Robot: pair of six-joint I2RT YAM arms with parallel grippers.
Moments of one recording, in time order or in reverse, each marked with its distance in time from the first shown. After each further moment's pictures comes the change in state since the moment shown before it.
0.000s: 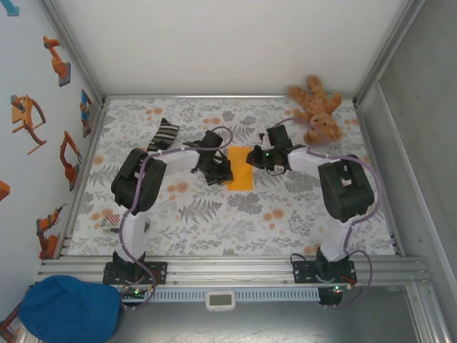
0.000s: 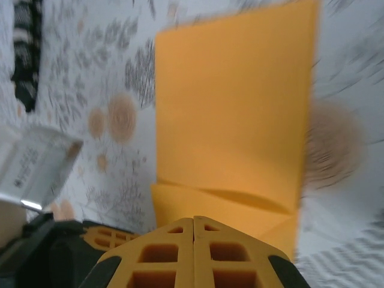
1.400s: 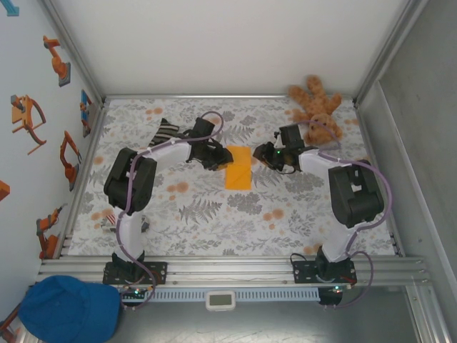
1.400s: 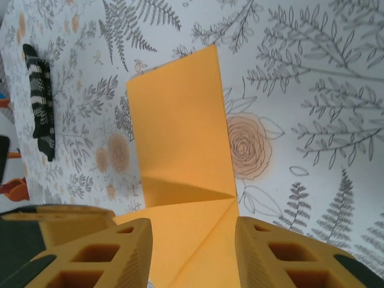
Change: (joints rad) left arm 0.075 -0.043 0.069 0.069 0.021 -0.048; right arm -0.095 -0.097 -0.073 0.024 0.010 0.156
